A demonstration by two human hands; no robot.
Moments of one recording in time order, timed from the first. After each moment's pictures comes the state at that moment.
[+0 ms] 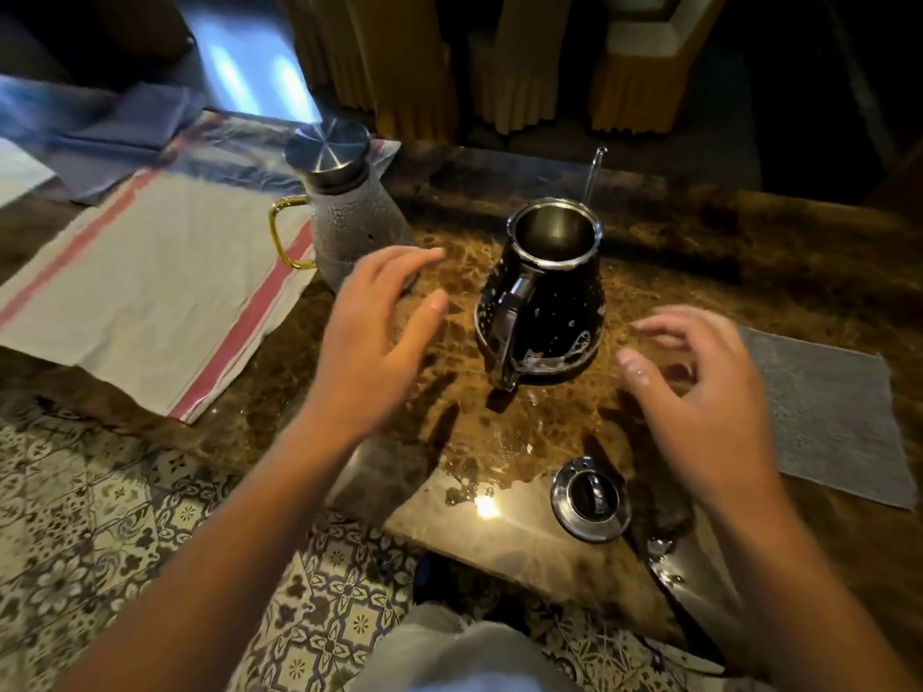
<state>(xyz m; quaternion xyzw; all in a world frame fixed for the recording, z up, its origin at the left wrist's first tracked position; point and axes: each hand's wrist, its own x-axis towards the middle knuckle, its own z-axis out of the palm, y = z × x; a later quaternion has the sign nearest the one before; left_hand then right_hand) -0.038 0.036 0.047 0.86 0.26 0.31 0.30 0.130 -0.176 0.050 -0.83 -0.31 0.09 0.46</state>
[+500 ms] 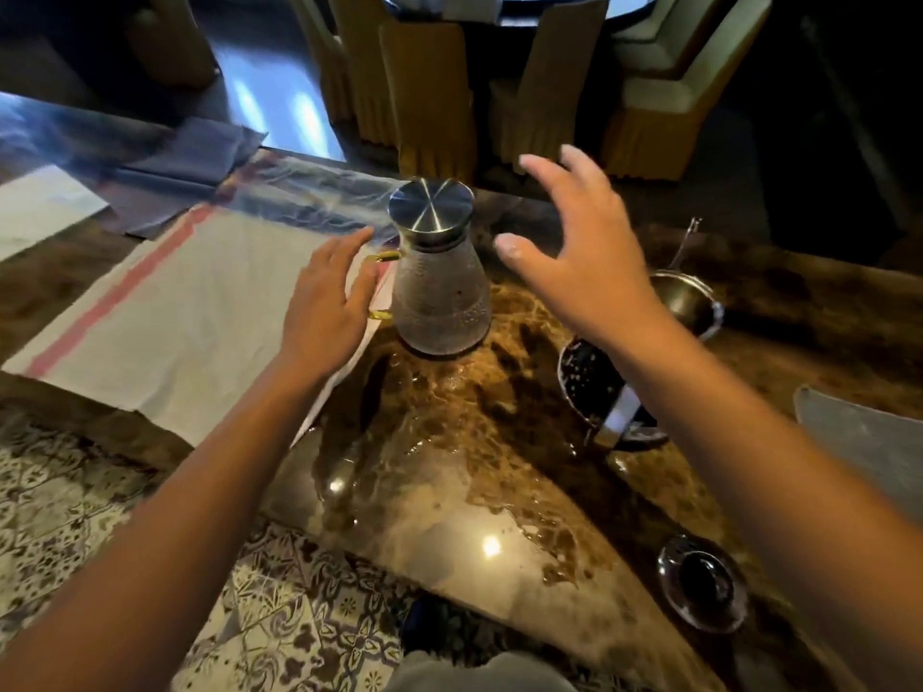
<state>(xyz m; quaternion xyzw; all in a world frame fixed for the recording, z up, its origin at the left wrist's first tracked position) -0.081 0.228 0.033 0.86 0.38 0.26 0.22 0.111 0.054 0.112 -0.79 -0.49 0.03 0.37</state>
